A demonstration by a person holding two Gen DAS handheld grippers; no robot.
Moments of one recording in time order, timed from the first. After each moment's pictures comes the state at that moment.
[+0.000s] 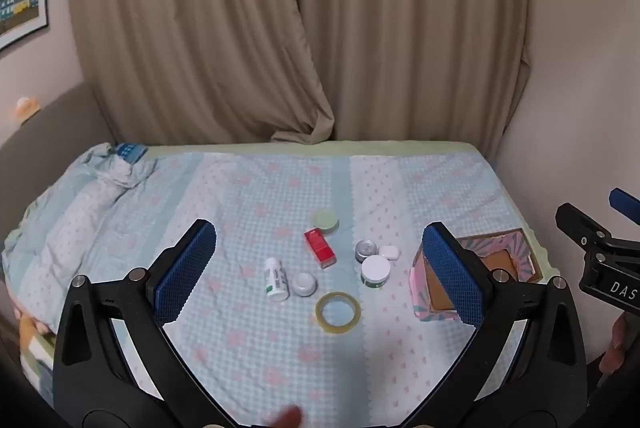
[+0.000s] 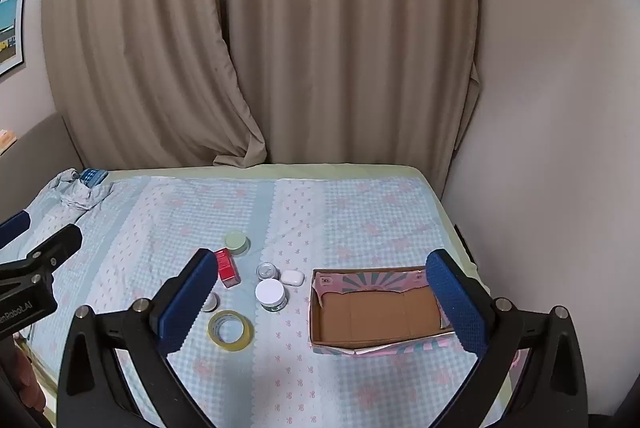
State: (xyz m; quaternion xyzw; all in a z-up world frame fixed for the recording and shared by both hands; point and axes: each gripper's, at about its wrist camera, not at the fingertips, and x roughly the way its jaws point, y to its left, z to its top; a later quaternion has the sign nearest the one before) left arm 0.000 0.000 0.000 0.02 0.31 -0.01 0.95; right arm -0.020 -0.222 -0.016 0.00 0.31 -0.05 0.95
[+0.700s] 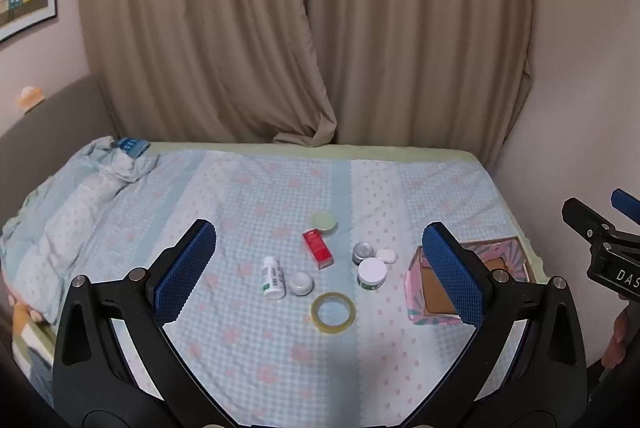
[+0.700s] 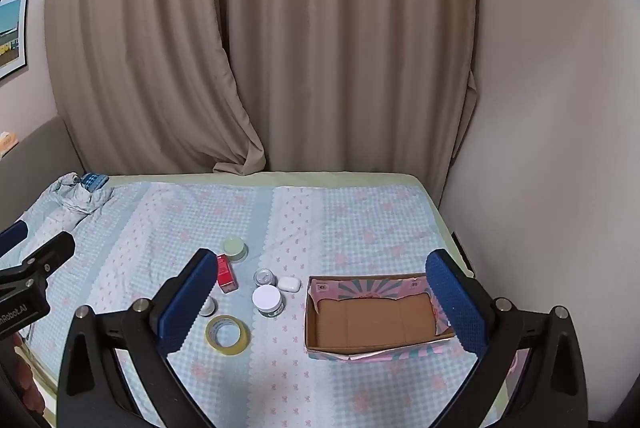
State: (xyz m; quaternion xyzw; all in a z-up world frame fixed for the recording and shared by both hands) left arm -0.011 0.003 0.003 0.00 0.29 0.00 0.96; right arm -0.014 -0.237 -0.009 0.01 0.30 -0.04 0.95
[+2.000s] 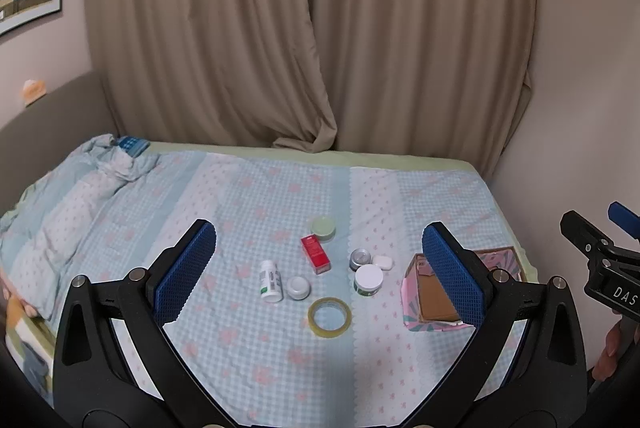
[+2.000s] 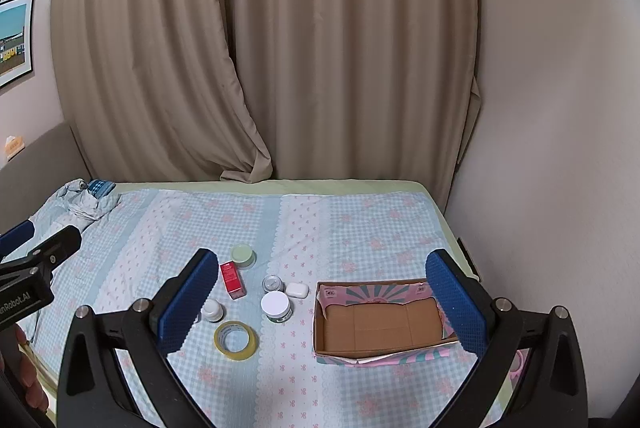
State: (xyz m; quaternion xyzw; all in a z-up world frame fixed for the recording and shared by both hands) left arm -0.012 0.012 0.010 -0.02 0.28 0.00 0.96; right arm -0.010 -0.235 -0.017 0.02 0.28 -0.03 0.96
